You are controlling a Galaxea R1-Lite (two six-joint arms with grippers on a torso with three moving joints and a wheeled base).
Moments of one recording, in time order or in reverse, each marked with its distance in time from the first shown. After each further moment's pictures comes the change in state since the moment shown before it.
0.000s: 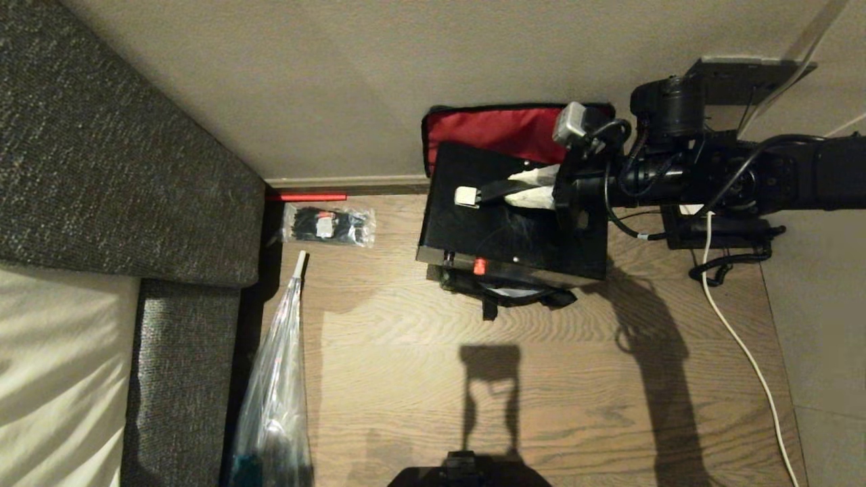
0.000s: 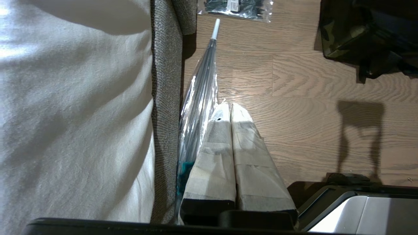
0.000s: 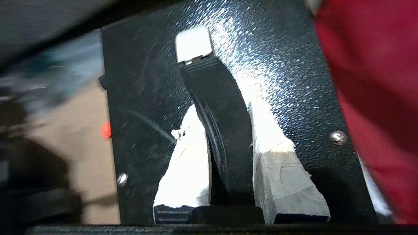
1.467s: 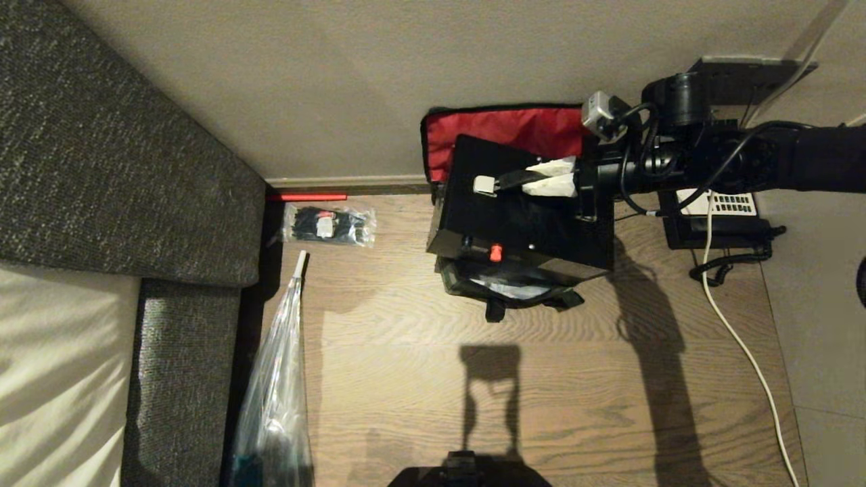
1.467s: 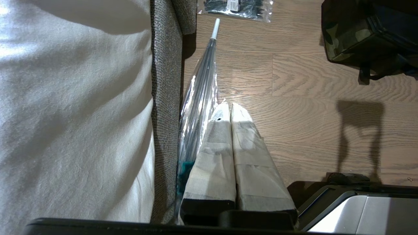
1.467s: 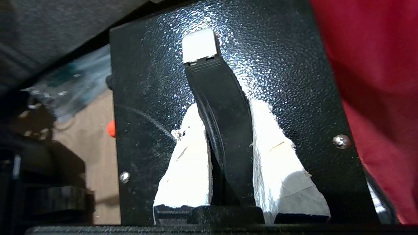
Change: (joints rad) left arm 0.000 0.000 0.000 0.000 0.000 0.001; right arm -0.136 0.125 -0.237 0.143 0.232 0.027
